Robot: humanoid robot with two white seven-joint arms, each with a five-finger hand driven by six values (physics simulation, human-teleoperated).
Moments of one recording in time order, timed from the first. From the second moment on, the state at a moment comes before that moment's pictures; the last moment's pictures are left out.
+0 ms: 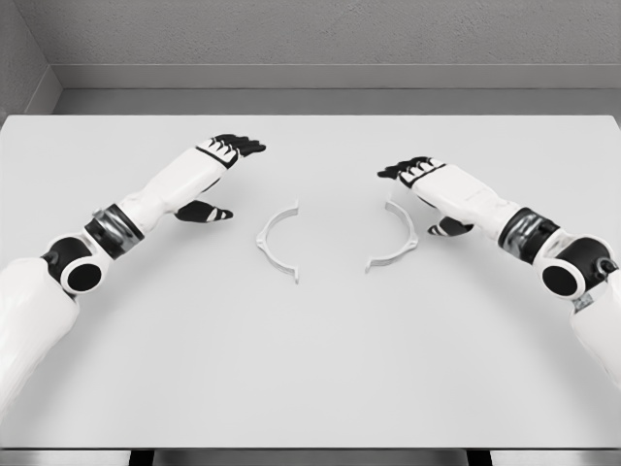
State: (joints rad) left arm -0.50 0.44 -0.50 -1.15 -0.60 -0.61 0.03; right arm -0.40 -0.52 0.40 -1.43 0.69 -0.36 0.31
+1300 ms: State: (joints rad) left arm -0.50 0.43 -0.50 -1.15 -0.61 -0.61 0.03; right arm -0.42 -0.45 0.40 -1.40 0.71 -0.31 0.31
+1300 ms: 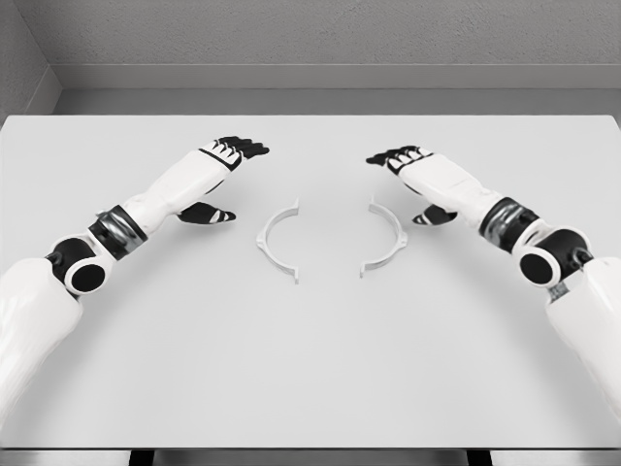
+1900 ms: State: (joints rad) left arm -0.50 0.43 -0.50 -1.15 -0.61 -0.61 0.03; right arm -0.36 -0.48 0.40 -1.50 0.71 -0.31 0.31
